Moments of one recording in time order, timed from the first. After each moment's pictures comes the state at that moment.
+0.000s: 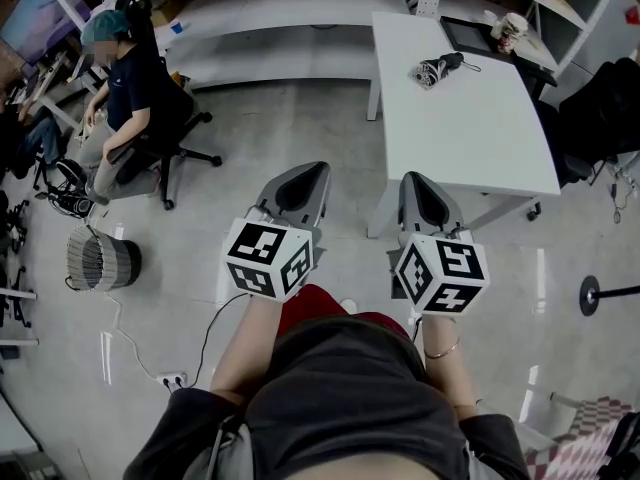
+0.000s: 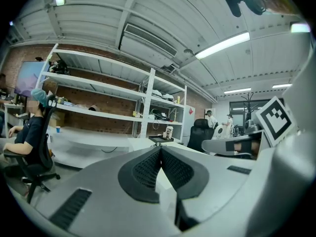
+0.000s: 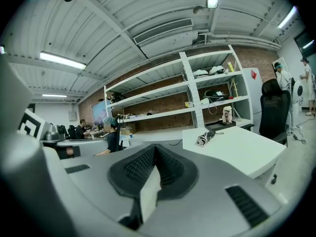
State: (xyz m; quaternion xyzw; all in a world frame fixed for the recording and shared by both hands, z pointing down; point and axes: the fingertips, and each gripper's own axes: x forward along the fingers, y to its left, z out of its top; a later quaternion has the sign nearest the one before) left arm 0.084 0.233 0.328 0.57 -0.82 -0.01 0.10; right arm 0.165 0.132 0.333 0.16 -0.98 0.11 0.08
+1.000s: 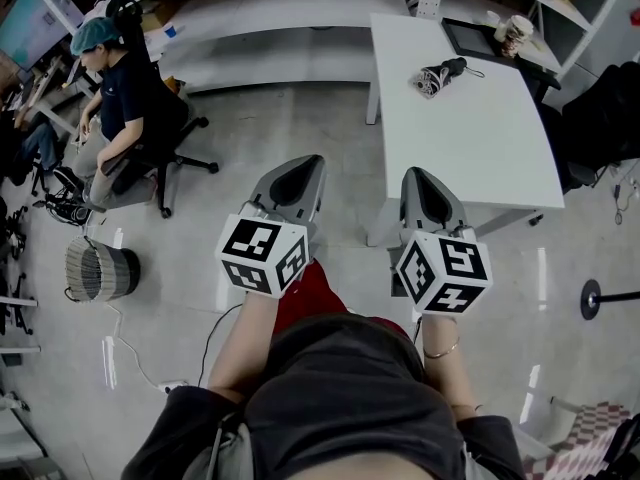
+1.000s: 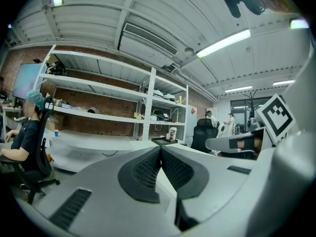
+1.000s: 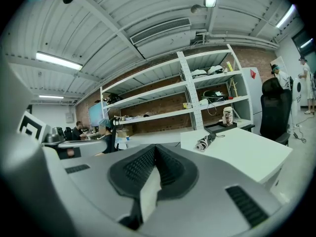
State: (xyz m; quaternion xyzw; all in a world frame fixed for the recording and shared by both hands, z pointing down) left arm 0.030 0.197 0.328 0.57 -0.82 0.00 0.09; right arm 0.121 0.092 0.332 0.17 -0.98 0.11 0.08
